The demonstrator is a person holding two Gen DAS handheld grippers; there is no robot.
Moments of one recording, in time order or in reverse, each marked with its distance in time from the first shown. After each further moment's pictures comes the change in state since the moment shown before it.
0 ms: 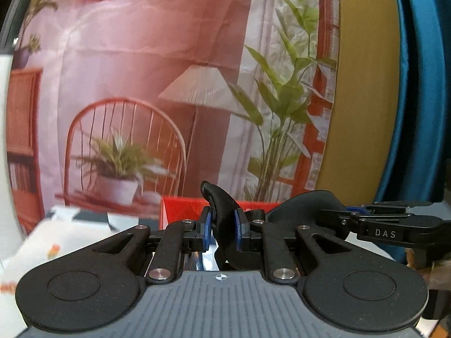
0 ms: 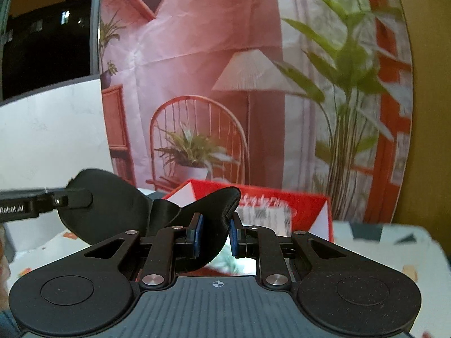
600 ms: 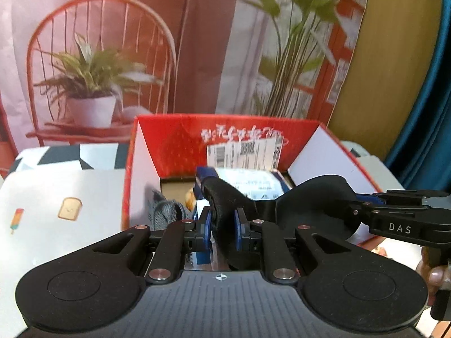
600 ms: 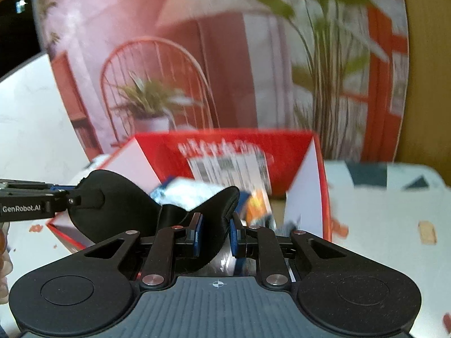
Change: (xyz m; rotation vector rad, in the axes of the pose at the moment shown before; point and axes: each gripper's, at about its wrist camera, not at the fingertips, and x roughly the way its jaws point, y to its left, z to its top) left arm 0.142 0.015 -0.023 -0.012 0.463 -0.031; right arm 0.106 -0.063 -0.037 0.217 0.291 -0.048
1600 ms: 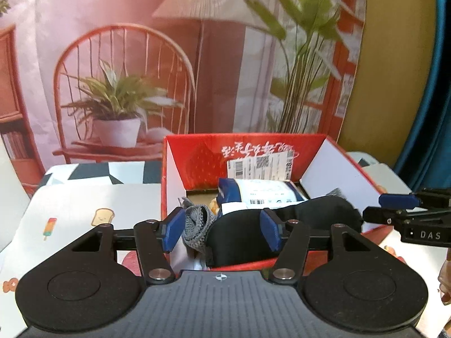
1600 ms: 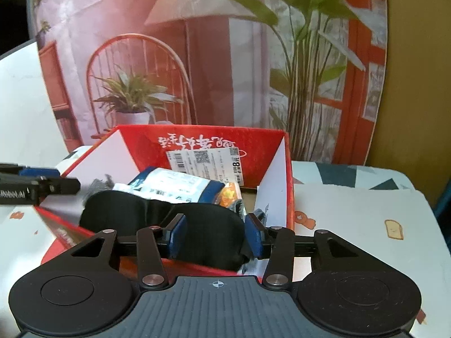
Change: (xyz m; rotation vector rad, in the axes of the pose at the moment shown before) left arm -0.054 -0.004 -0.012 0.036 -0.116 0.091; right arm -0.047 0.008 -0.011 -0.077 -0.037 -0.097
